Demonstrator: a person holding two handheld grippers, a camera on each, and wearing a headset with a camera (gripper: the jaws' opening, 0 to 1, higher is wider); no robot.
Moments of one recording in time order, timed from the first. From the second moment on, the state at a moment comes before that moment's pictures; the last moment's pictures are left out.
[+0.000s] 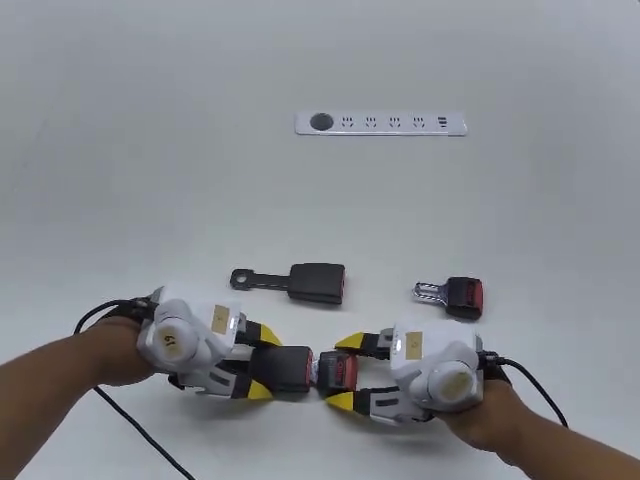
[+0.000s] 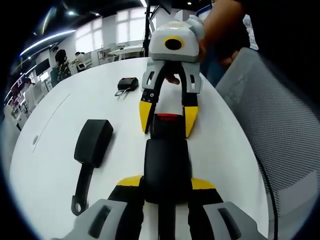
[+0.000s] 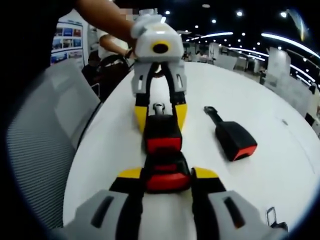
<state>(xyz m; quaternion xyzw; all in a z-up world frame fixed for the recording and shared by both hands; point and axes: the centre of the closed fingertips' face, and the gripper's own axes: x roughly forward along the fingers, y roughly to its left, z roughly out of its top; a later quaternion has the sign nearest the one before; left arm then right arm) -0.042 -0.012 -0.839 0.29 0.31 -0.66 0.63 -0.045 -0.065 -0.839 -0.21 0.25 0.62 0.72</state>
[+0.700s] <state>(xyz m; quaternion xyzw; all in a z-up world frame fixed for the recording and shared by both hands) -0.022 -0.023 -0.792 0.25 0.29 -0.61 0.69 -0.034 -0.078 -0.805 -0.16 0.24 0.59 0.75</state>
